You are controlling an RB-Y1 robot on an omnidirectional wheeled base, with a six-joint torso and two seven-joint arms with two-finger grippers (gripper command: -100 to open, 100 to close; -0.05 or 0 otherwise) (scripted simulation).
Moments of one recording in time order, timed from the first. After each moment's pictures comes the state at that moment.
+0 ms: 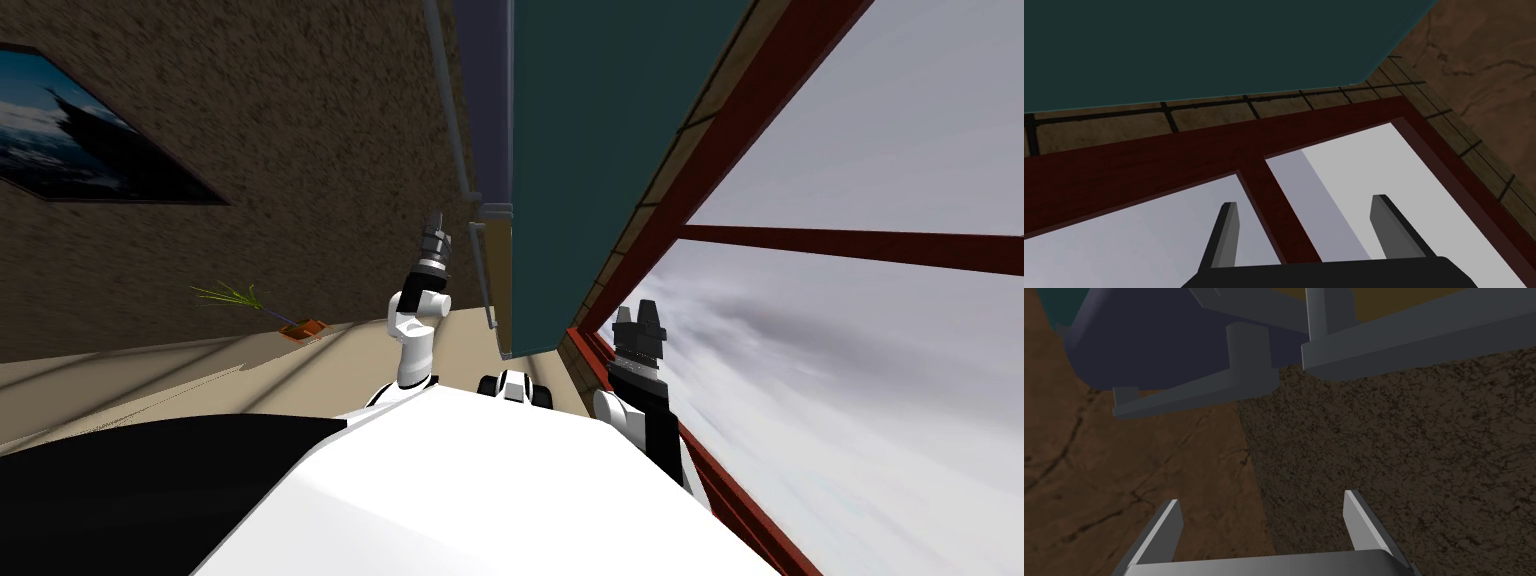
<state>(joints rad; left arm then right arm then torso) -0.24 0.22 0.22 -2.30 -0.09 0.26 -0.08 0.55 0.03 -0.06 -2.33 -0.06 -0.42 0.17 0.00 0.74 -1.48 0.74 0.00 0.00</state>
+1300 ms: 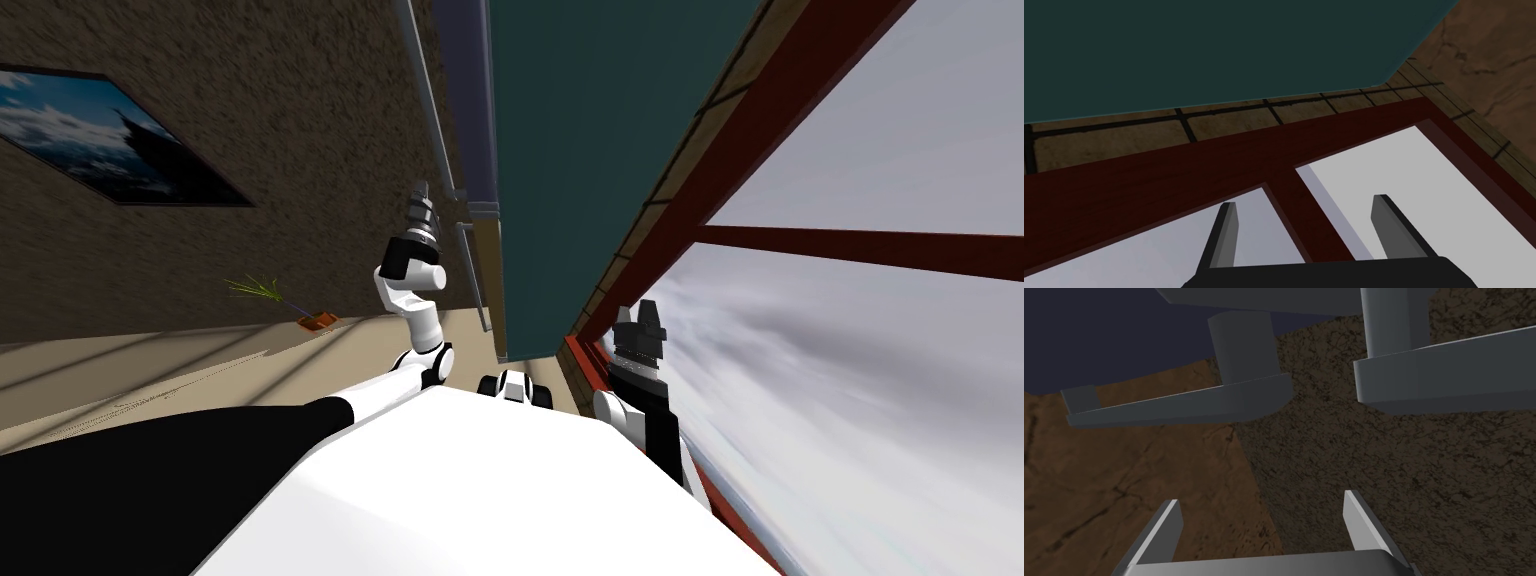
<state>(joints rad) -0.55 0.21 0.33 -2.25 -0.10 0.58 -0.18 0.55 0.03 -0.06 -2.33 -0.06 -0.42 0.17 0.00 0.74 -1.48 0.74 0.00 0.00</state>
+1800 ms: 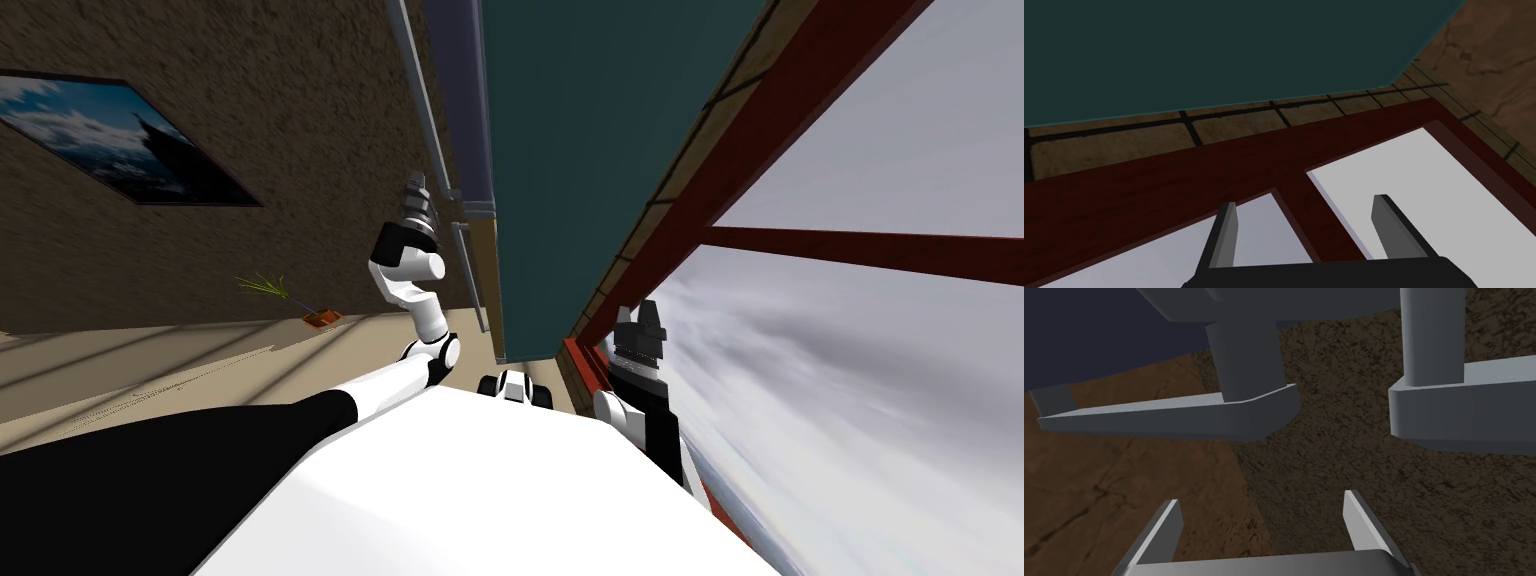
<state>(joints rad) -0.67 0.19 0.37 -2.22 -0.12 0.69 -0.22 0.55 0.03 -0.06 -2.33 -0.06 -0.42 0.17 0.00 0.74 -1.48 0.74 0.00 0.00</state>
